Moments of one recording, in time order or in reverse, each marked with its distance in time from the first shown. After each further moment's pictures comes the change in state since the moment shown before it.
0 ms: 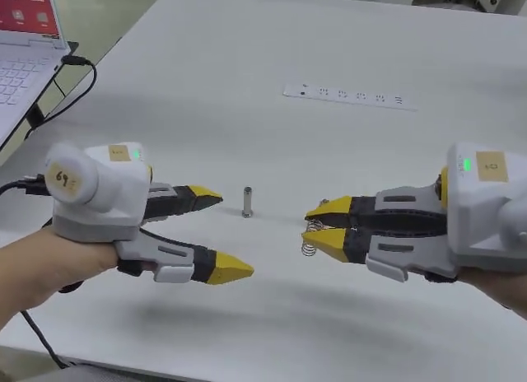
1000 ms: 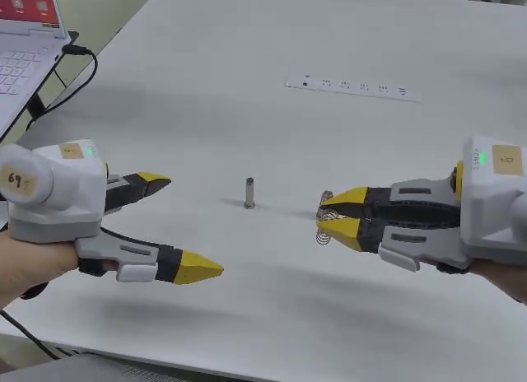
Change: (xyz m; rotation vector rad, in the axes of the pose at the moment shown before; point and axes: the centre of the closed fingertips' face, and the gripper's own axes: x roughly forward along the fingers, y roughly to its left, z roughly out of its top) left arm -0.034 0.029 -0.021 -0.075 -0.006 0.142; right arm -0.006 -0.009 -0.012 0.009 0.016 -0.044
